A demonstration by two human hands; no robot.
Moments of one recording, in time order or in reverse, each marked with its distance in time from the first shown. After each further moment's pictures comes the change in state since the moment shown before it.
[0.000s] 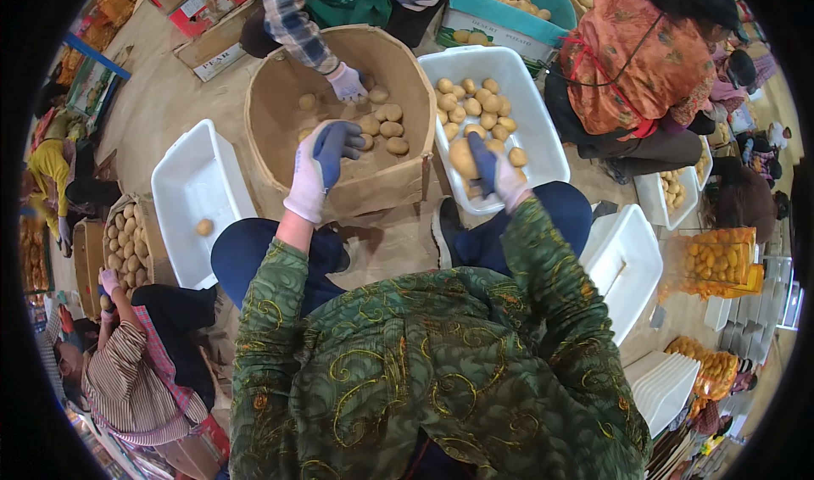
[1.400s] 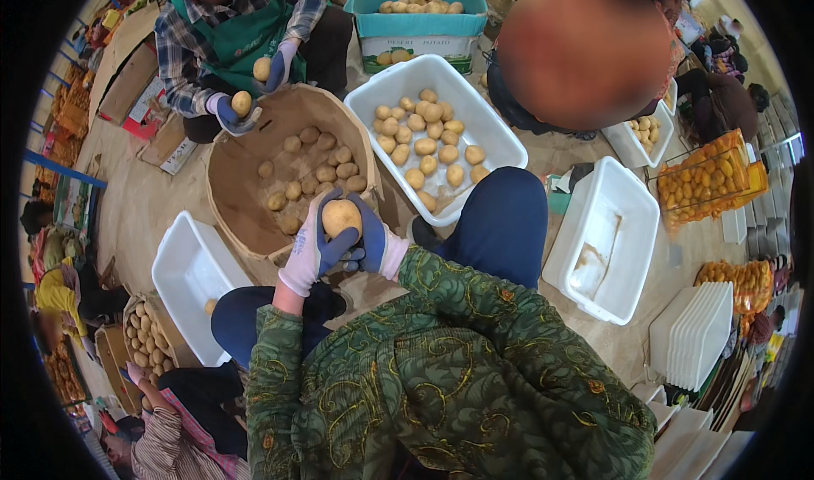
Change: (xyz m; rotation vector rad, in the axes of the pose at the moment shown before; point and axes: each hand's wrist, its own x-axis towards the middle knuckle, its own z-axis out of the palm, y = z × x) left_hand -0.041 0.000 0.047 0.385 -0.228 0.235; right_hand -0.066 -0.044 0.172 0.975 -0.255 -0.426
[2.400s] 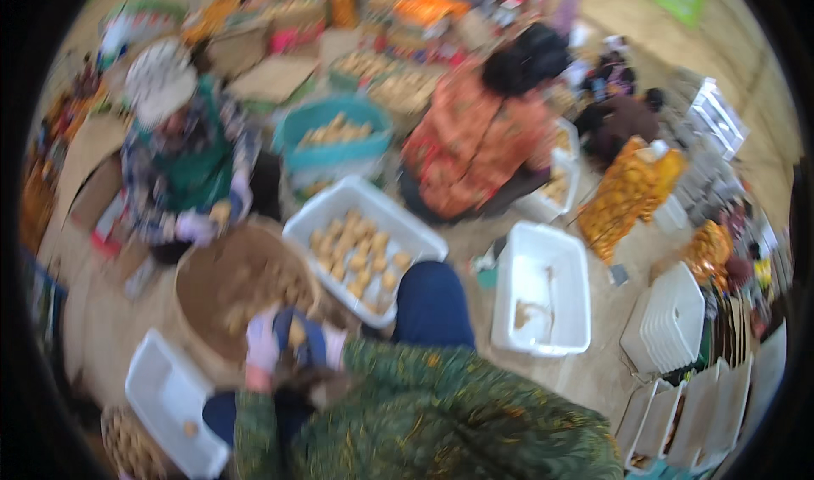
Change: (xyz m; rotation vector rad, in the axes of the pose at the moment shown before) left_hand 0.018 -0.118 -0.041 0.598 0.009 0.420; right_hand 0.007 0.013 -0.008 0.397 0.106 0.551
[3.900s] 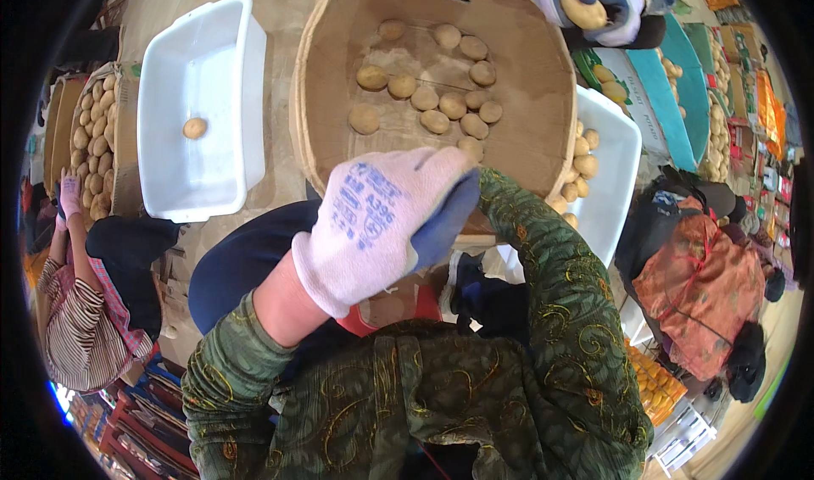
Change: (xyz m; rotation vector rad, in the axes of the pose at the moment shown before) left_hand 0.051 -0.006 -0.119 -0.253 0.059 -0.546; right_hand 0.328 -0.004 -0.264 -2.592 -0.710 0.721
